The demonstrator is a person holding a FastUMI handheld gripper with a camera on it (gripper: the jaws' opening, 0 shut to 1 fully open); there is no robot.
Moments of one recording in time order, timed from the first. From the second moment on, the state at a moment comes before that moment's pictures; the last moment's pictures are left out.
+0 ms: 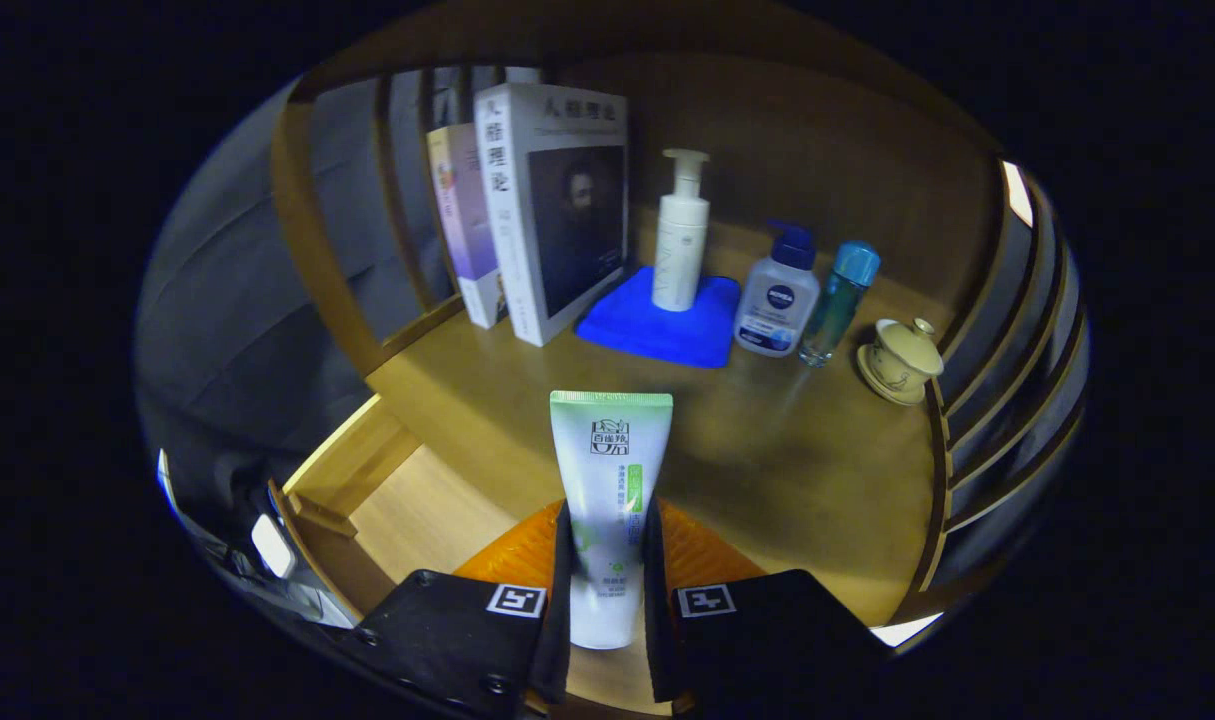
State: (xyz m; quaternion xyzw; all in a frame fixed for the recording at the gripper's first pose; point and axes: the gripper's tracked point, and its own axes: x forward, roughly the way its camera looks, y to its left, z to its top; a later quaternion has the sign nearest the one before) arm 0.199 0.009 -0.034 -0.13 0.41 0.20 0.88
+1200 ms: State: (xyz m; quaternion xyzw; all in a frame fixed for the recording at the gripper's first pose) arm 0.194 -0.006 -0.007 -0.06 0.27 0.07 0.96
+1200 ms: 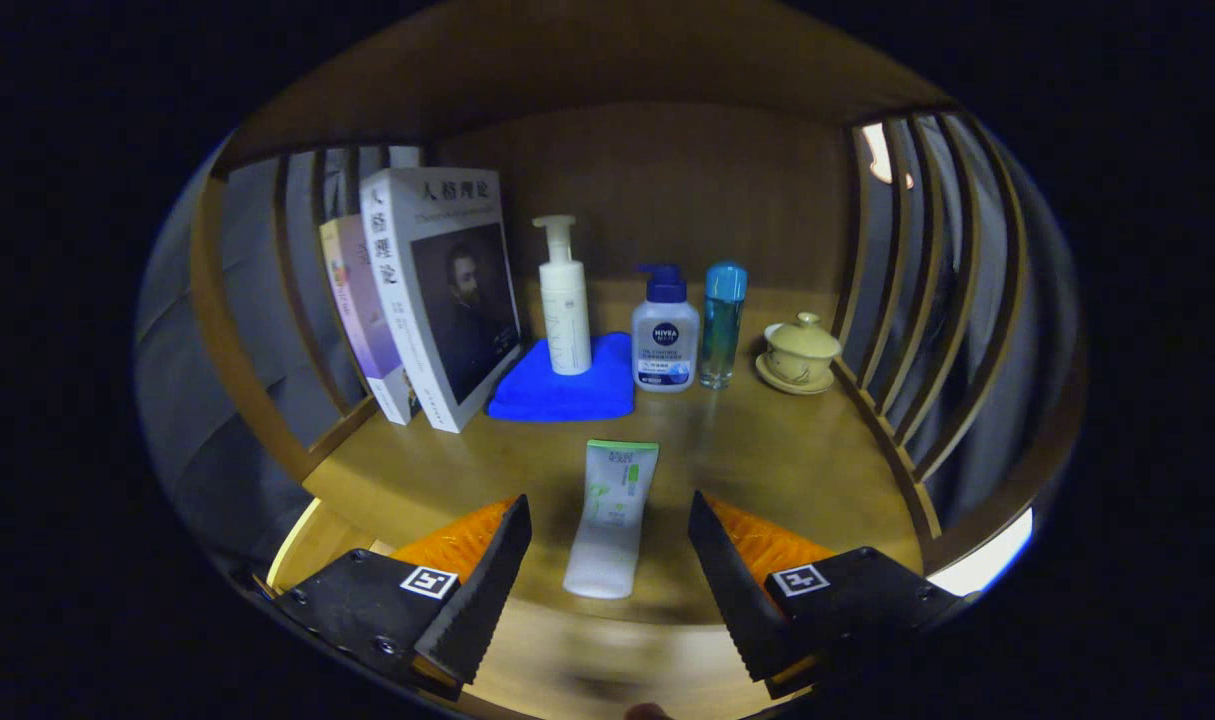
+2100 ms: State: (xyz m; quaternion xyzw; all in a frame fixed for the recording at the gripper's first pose) arm -0.006 0.025 0.009 -0.09 0.03 0.05 0.99
